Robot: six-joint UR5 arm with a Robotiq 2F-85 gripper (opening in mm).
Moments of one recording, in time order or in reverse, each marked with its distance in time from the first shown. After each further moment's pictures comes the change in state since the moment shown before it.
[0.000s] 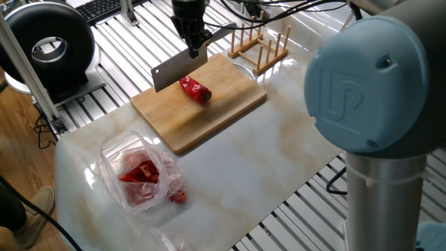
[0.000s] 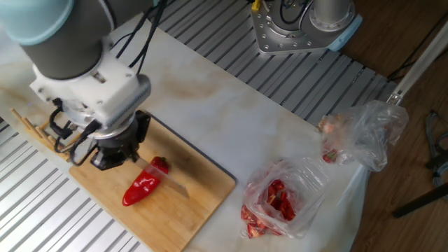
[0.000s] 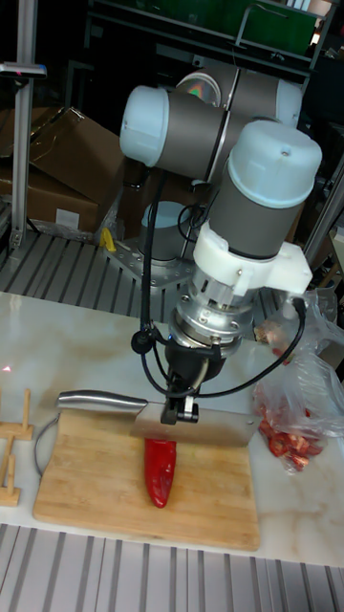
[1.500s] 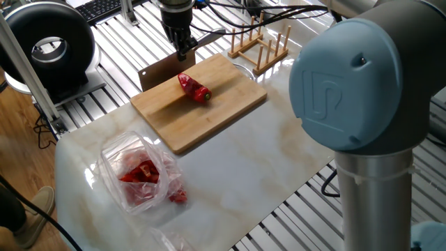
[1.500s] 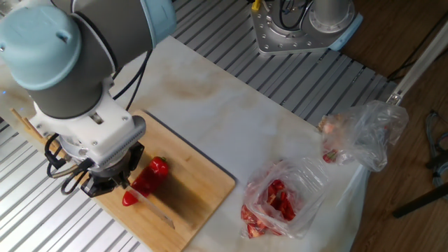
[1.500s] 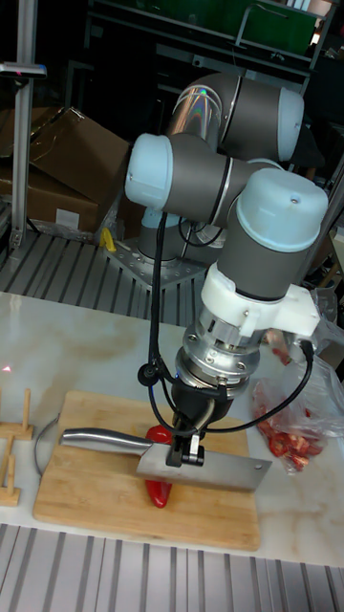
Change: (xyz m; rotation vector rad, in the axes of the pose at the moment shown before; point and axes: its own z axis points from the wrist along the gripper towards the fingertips) arm -0.017 -0.043 0.031 0.077 0.002 0.054
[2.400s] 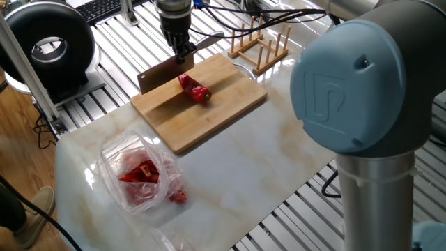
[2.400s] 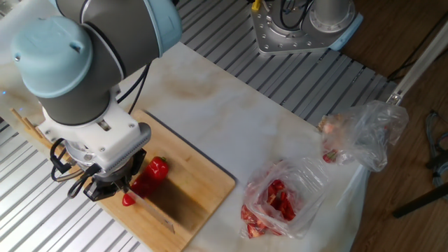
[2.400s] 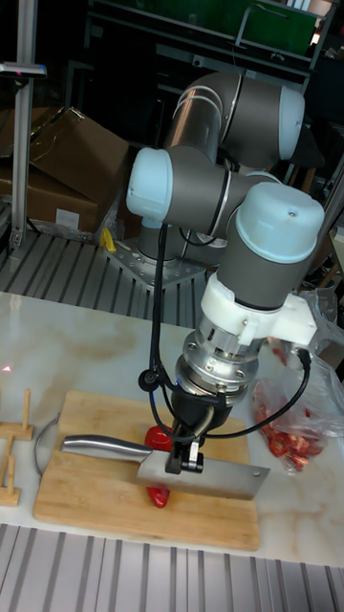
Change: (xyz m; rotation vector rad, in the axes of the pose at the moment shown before) arm -0.002 -0.001 0.014 0.015 0.004 0.004
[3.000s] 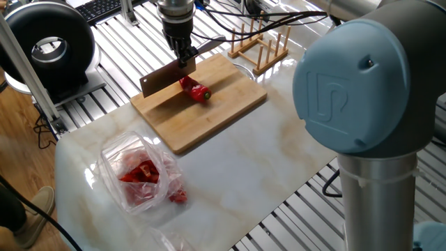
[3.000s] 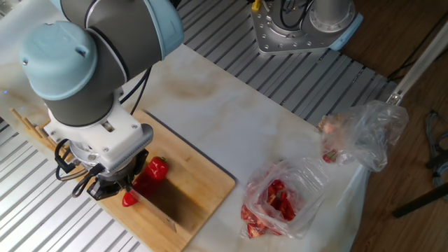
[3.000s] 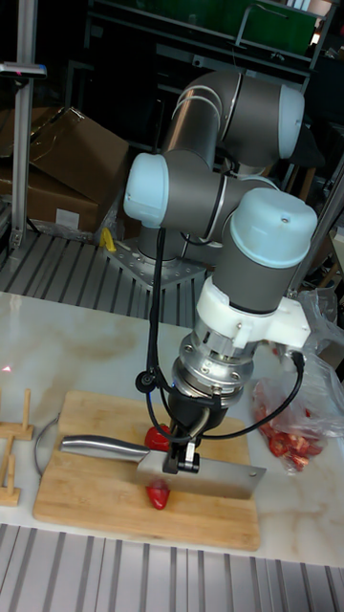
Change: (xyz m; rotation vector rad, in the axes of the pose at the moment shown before) arm 0.003 0.006 0.007 -0.008 0.000 0.004
